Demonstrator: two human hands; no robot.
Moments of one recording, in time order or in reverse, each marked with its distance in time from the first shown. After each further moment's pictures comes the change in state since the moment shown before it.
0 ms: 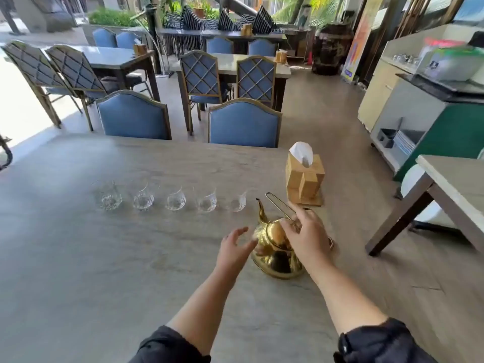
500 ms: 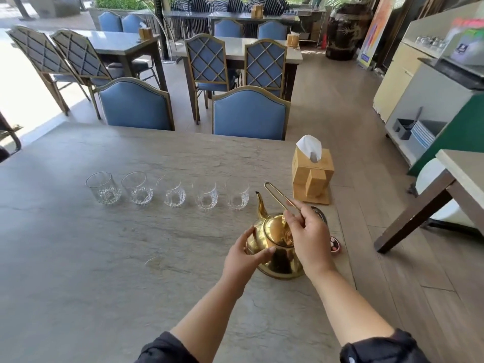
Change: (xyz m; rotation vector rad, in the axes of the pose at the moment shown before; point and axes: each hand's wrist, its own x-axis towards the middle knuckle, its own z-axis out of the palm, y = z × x) left_hand 0.004 -0.006 0.024 -0.263 -0.055 -0.085; right_hand 0.015 -0.004 0.005 0.370 0.008 0.044
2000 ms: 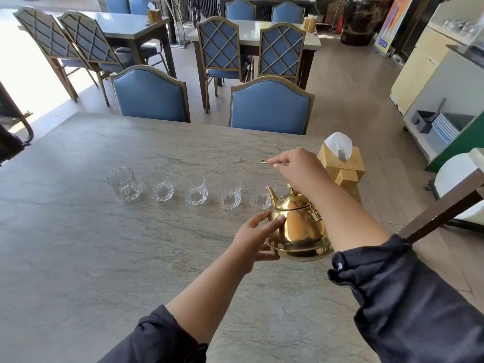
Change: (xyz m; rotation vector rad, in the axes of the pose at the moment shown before) left_hand 0.026 0.064 -0.054 -0.130 -0.136 -0.218; right_hand 0.121 -0.093 0.068 -0.467 -0.327 -0.038
